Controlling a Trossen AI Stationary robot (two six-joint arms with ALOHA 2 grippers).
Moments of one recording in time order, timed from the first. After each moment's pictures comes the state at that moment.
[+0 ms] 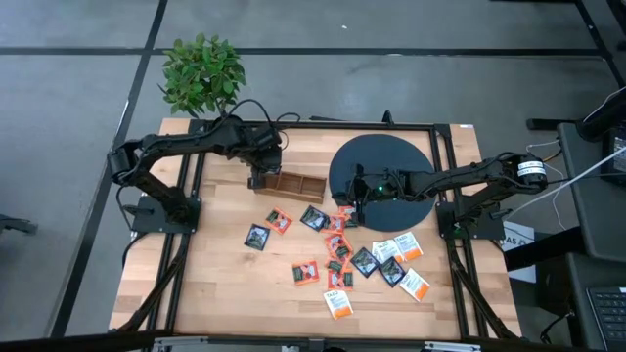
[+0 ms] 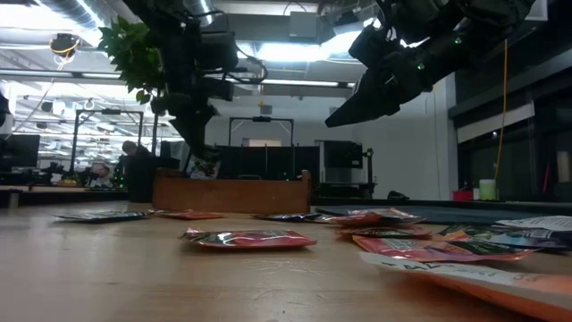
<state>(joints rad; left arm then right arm) 0.47 1.49 1.04 -0.77 -0.06 0.47 -0.08 1.44 0.68 0.24 0.00 -0.14</state>
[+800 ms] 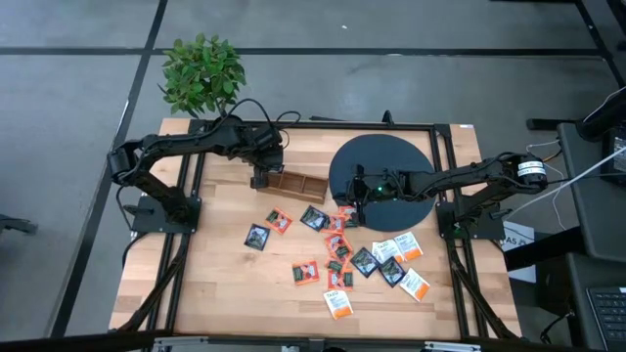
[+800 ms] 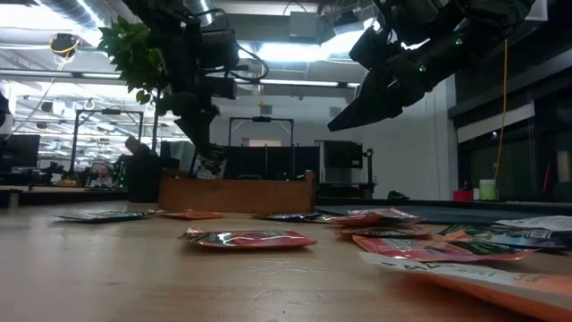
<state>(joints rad) 0.47 1.49 1.04 -0.73 -0.05 0.45 -0.08 1.44 0.68 0.21 0.00 -0.14</state>
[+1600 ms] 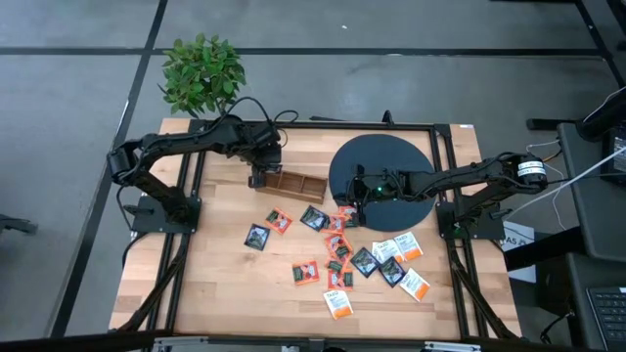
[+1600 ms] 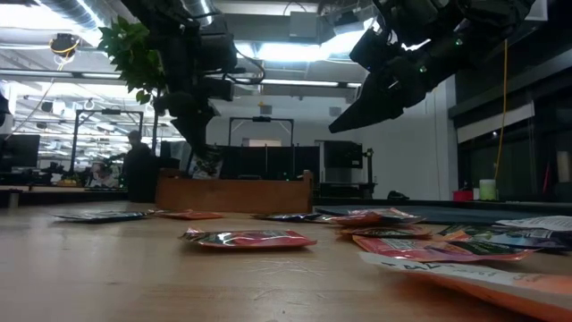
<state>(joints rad) 0.50 1.48 1.04 -0.76 -0.01 0.47 -0.08 1.44 0.68 0.20 0.00 -0.14</state>
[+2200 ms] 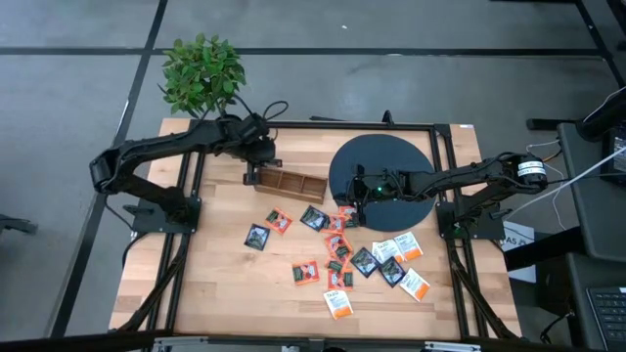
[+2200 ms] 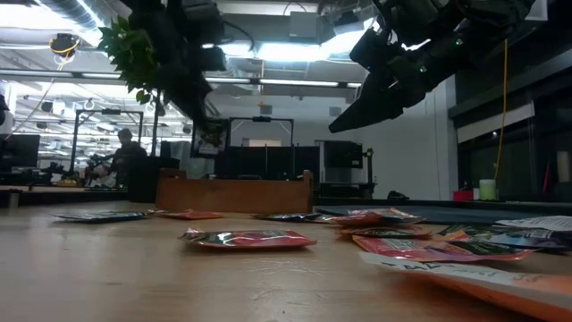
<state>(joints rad) 0.50 1.32 1.04 -0.76 0.03 0.48 -0.08 1.44 0.68 0.20 0.00 -0.14</state>
